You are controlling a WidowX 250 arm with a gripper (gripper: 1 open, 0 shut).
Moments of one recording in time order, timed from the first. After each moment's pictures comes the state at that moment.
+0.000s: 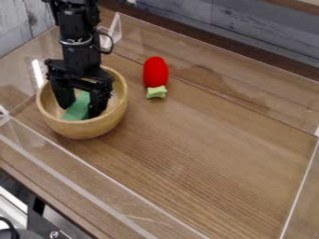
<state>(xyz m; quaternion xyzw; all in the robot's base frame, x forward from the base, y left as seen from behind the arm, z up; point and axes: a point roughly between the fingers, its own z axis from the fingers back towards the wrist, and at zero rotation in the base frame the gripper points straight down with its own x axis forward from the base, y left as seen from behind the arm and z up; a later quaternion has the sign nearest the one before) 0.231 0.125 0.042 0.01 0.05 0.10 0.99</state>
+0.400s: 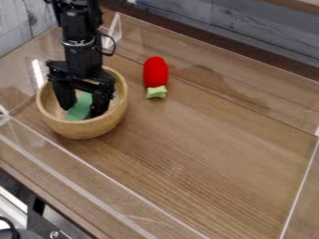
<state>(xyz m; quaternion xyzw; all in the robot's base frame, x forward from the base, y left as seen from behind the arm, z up) 0.232 0.120 0.040 0.01 0.06 0.10 0.99</state>
